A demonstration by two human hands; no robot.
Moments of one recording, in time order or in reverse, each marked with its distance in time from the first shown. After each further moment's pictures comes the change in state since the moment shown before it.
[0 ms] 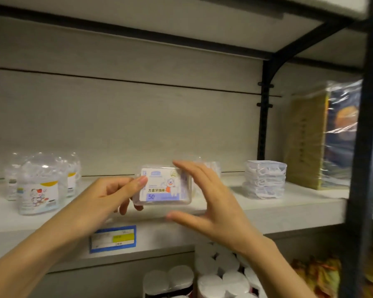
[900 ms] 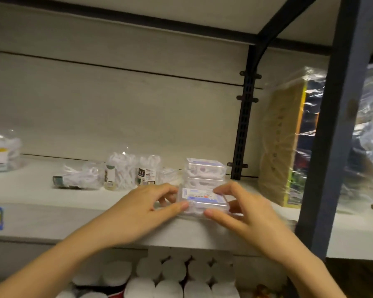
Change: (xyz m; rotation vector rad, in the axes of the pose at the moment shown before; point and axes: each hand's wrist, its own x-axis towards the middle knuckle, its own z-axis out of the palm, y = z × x) left_hand 0.072 0.056 0.221 0.434 -0.058 0.117; right_hand -0.083 0.176 -0.154 0.010 -0.238 0.300
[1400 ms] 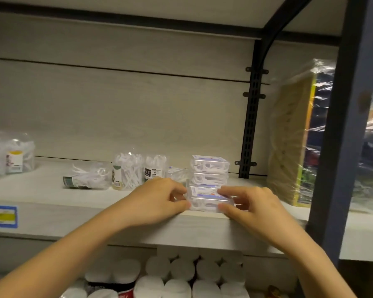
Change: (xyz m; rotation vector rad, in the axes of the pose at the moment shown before) left_hand 0.024 0.008 -0.002 0.179 -0.148 -0.113; right_hand 0.016 0.011 0.000 -0.064 0.014 0.068
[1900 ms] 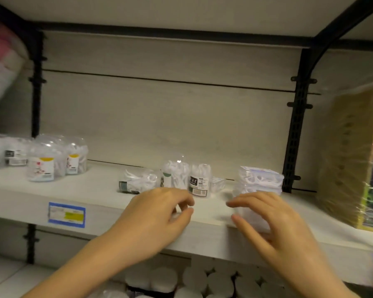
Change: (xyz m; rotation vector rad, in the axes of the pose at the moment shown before) left_hand -0.072 -0.045 -0.029 0.174 0.391 0.092; right_hand -0.003 -0.068 0.041 -0.109 0.221 -0.346
